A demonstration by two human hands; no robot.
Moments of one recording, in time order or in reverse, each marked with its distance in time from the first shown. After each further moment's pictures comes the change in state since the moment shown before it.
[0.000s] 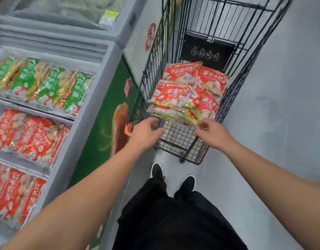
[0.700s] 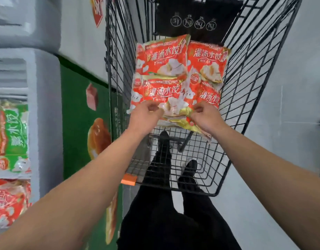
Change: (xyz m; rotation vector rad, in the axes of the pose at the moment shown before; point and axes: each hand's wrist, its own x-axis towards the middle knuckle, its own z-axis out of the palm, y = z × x) left_hand 0.252 0.039 0.020 -0.115 -0.286 -0.037; right_hand 0.206 0.001 -0.004 0.316 0.042 0.426
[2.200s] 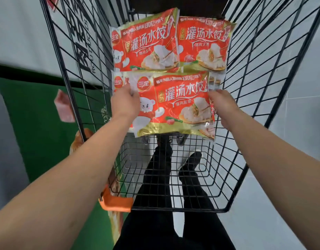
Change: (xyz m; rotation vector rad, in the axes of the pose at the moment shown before) left_hand 0.140 -0.031 0.022 0.262 0.159 -0.065; right_hand 0.107 0.051 -0.007 0.509 0.121 0.423
